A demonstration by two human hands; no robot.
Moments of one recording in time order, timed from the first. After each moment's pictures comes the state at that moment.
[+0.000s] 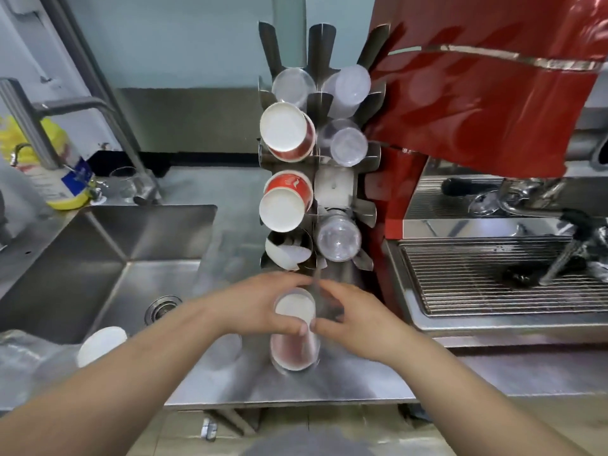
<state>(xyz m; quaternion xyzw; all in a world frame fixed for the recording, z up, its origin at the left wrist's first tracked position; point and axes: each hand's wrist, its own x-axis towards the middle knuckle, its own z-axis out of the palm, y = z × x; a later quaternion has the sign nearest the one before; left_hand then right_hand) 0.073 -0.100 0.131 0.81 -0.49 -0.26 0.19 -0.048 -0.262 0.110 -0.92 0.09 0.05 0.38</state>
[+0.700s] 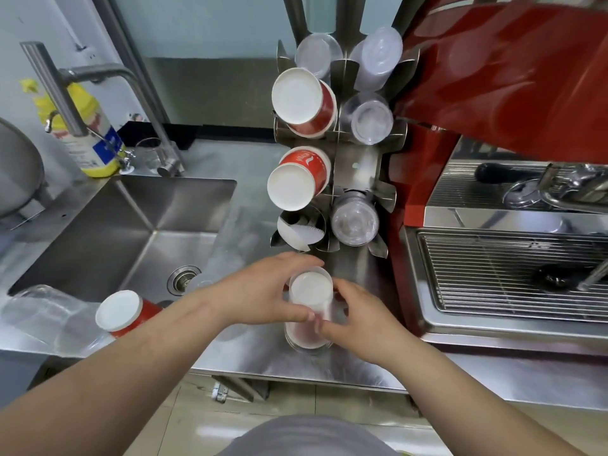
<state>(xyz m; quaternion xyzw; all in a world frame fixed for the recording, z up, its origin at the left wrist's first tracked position) 0.061 -0.100 0.115 0.83 -0.46 -0.21 0.25 -0.053 -0.266 0.072 -0.90 0.09 0.06 0.43</state>
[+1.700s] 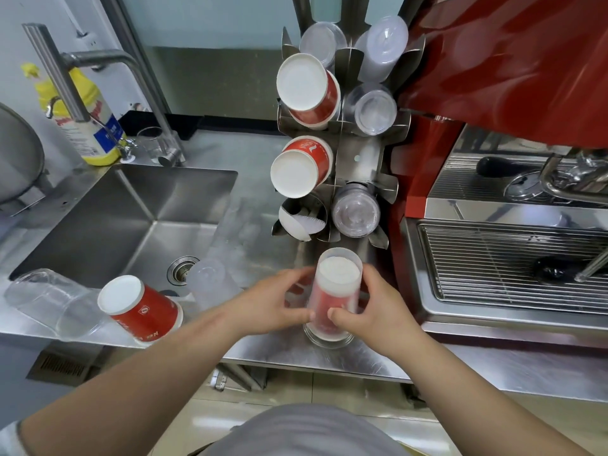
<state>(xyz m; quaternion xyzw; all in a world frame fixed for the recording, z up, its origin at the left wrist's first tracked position) 0.046 -0.094 0.052 0.82 -0.36 -0.27 0.34 -0.071 -0.276 0.070 -0.85 0.17 0.00 0.50</state>
